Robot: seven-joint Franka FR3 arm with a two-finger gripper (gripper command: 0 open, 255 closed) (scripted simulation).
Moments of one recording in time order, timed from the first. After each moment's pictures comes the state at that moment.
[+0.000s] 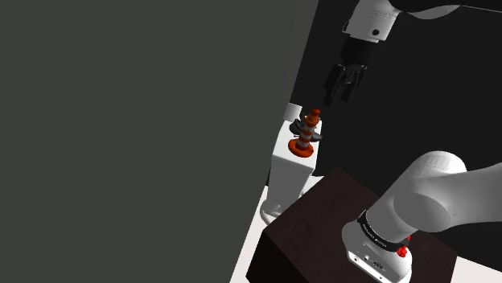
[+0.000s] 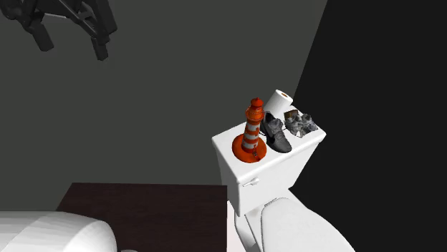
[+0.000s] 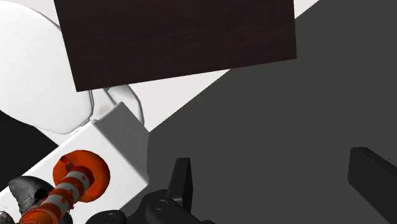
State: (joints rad) arm 0.01 -0.78 -0.05 -2.39 0.10 1.53 0.03
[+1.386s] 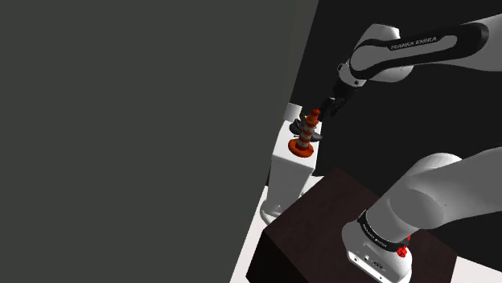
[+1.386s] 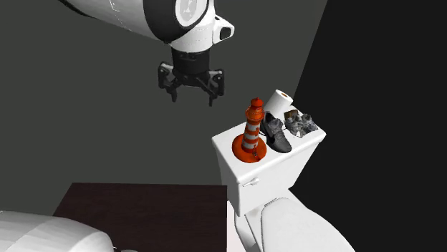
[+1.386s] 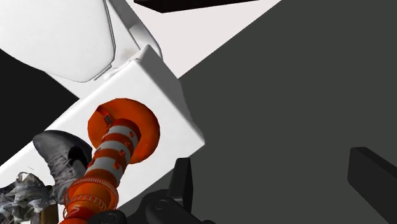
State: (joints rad) arm -0.09 -0.51 -0.38 -2.63 -0.05 2.19 -0.35
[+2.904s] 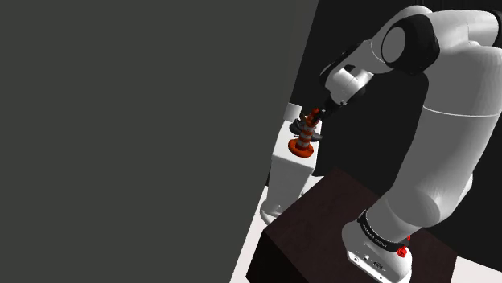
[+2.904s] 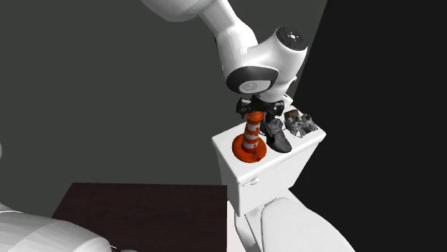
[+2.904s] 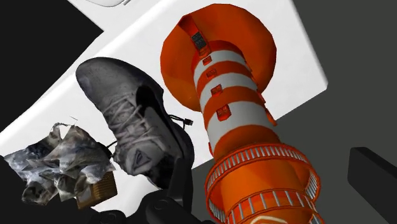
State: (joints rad) arm -0.14 0.38 -0.55 -2.20 0.85 2.57 -1.32
